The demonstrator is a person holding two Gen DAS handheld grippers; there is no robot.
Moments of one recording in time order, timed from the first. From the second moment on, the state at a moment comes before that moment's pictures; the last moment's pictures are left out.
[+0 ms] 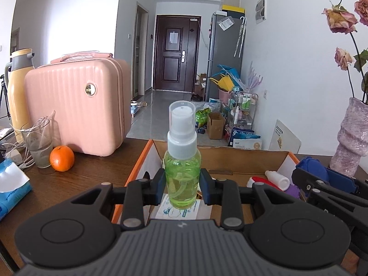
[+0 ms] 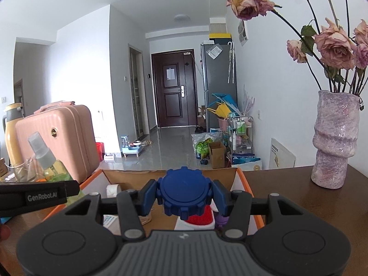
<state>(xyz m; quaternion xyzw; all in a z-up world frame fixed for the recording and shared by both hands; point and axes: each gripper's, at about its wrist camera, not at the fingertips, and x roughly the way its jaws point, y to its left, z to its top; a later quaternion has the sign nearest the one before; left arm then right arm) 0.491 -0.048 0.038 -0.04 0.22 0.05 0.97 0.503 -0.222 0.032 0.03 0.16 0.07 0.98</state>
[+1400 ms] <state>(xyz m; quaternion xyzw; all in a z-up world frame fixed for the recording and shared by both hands) 0.547 -0.032 0.023 -0.02 0.24 0.07 0.97 0.558 -0.226 0.017 0.01 0.22 0.04 0.97</state>
